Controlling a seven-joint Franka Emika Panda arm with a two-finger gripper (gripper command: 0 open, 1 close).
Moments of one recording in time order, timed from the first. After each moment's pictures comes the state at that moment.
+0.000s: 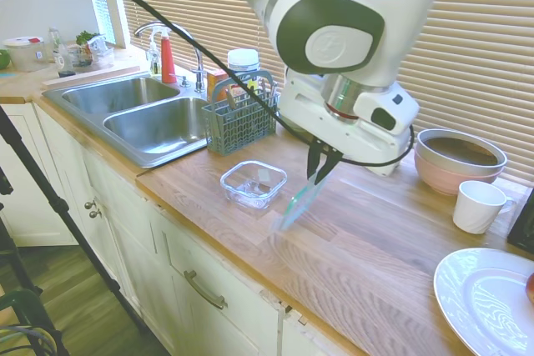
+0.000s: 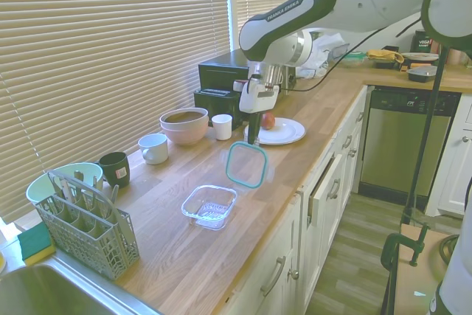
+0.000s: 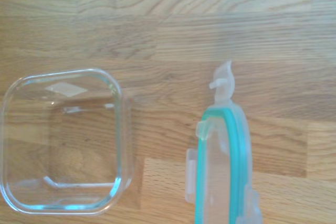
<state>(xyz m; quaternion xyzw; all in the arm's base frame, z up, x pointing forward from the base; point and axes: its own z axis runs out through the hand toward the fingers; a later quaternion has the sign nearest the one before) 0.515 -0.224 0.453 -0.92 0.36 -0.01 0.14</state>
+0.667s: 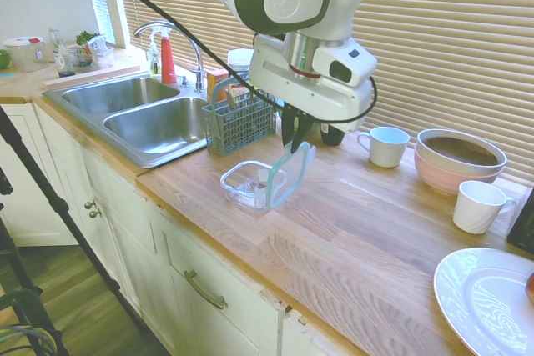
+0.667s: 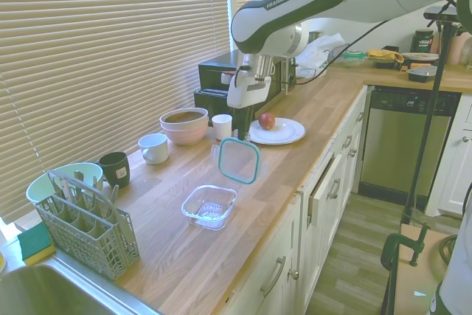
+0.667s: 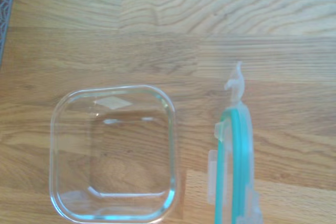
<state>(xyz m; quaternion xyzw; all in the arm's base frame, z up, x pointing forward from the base) 0.526 -0.161 0.492 -0.93 0.35 -0.02 0.12</state>
